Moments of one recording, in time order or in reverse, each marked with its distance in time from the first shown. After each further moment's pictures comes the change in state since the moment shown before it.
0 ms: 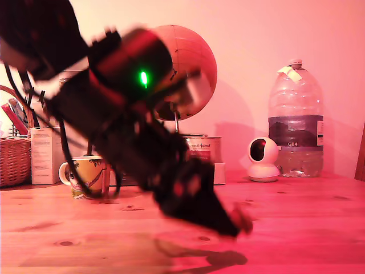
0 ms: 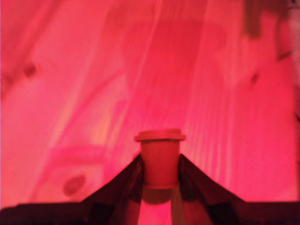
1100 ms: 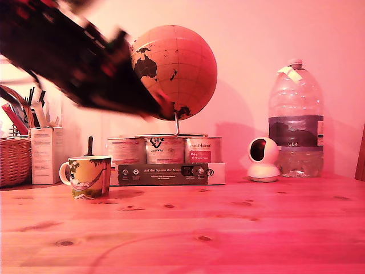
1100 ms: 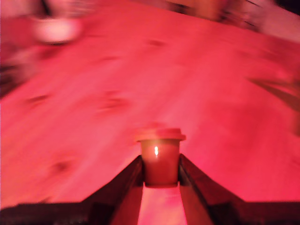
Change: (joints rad) arm 0.166 -0.538 -0.217 0.061 -0.201 -0.218
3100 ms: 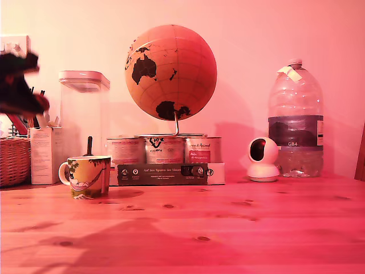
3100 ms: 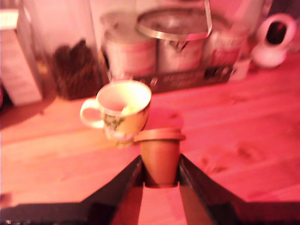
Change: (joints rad) arm 0.388 -0.202 -0.190 0.042 -0.204 -0.124
